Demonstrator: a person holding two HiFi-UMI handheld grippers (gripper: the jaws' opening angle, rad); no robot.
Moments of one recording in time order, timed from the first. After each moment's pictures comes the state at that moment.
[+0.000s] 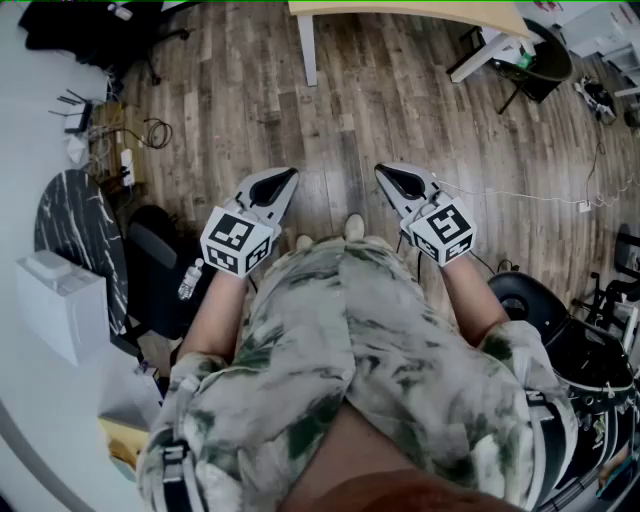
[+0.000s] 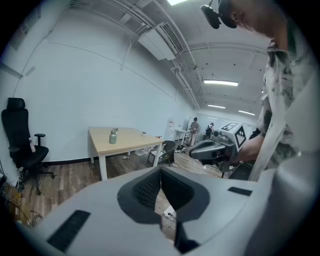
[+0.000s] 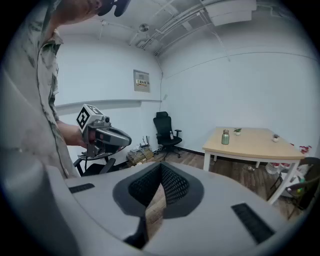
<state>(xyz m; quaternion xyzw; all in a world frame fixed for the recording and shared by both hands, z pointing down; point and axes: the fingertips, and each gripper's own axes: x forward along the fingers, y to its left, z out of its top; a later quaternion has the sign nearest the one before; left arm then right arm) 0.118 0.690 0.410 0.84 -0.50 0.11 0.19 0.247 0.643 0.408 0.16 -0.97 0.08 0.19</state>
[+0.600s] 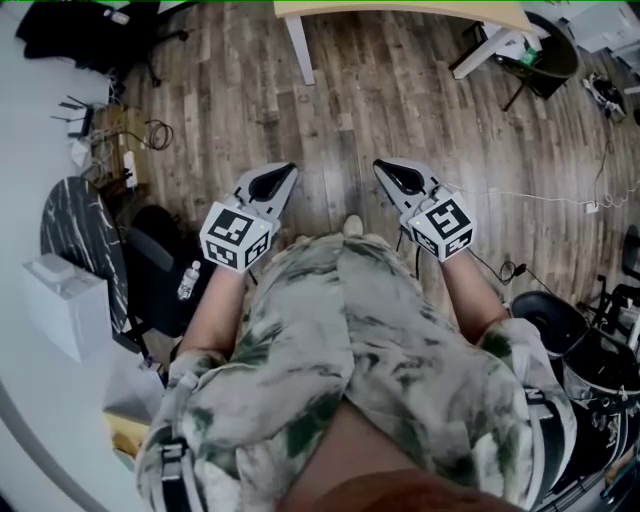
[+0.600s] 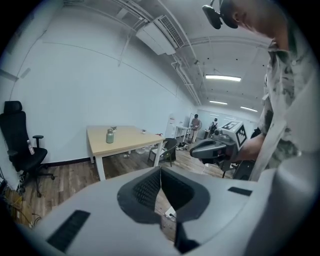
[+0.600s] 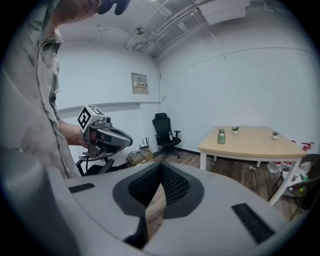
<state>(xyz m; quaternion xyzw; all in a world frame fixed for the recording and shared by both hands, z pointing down) 0.169 0.633 0.419 0.83 -0.50 0.13 0.19 0.298 0.588 0.418 0.15 -0.97 0.09 0.18</state>
